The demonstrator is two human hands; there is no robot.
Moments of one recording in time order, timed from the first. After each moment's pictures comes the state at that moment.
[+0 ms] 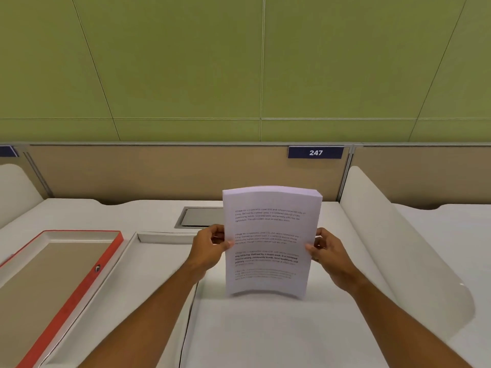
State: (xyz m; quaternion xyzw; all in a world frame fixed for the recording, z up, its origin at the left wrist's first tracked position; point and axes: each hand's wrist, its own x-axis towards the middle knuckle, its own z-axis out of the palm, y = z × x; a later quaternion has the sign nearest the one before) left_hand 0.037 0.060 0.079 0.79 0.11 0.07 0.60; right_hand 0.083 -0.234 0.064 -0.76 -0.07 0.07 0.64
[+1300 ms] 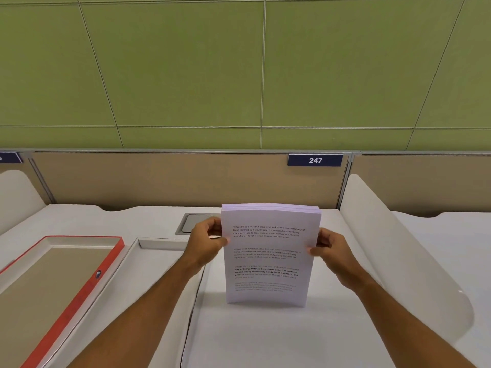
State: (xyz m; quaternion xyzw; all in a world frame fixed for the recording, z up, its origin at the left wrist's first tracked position) left_hand 0.034 0.065 0.111 0.80 0.05 0.12 0.59; right_hand 0.086 -0.237 0.087 -0.76 -0.11 0.03 0.64
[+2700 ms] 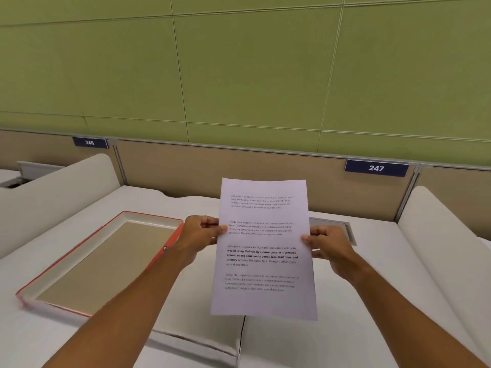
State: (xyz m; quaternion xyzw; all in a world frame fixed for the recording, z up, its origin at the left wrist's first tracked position) left_hand -0.039 0.199 0.120 0.71 0.20 0.13 0.66; right_hand 0.054 -0.097 0.119 -0.75 -0.09 0.13 0.64
